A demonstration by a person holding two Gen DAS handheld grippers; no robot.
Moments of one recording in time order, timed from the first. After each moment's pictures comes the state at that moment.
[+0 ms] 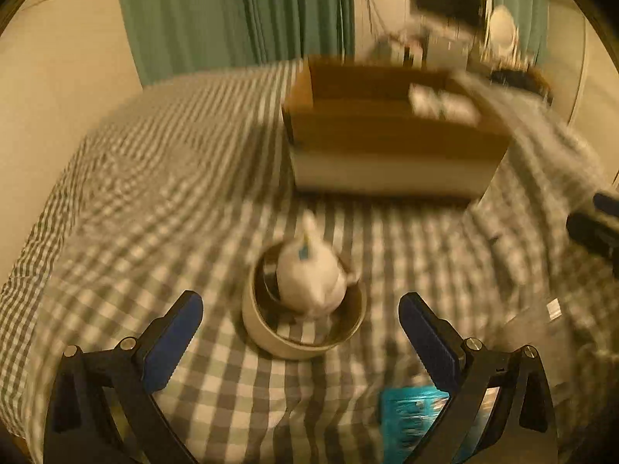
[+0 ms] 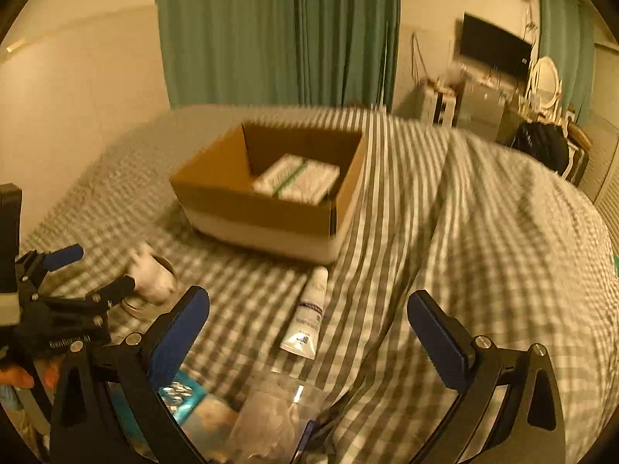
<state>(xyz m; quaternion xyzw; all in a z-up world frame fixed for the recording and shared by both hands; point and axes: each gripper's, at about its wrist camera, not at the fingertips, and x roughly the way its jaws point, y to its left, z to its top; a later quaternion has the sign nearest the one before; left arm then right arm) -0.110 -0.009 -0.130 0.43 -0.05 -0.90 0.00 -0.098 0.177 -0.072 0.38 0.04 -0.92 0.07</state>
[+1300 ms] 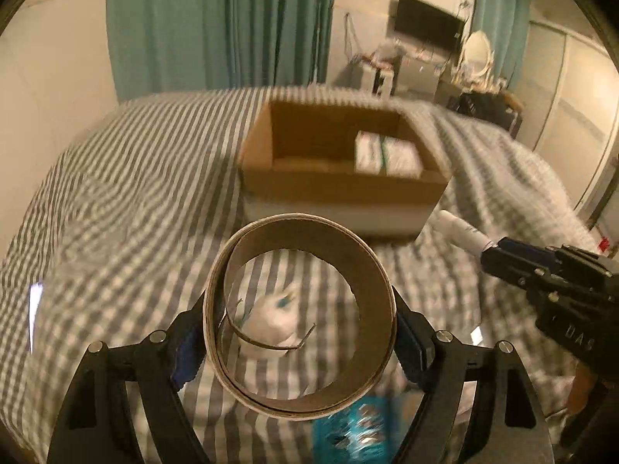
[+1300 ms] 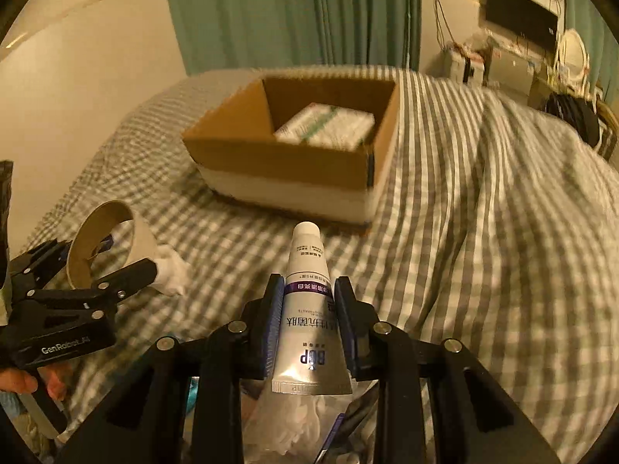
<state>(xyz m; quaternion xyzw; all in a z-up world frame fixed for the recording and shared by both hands) -0.087 0.008 -0.062 0.39 0.00 -0.92 -0.07 -0.088 0.175 -0.066 0.40 0.02 -0.91 0.13</state>
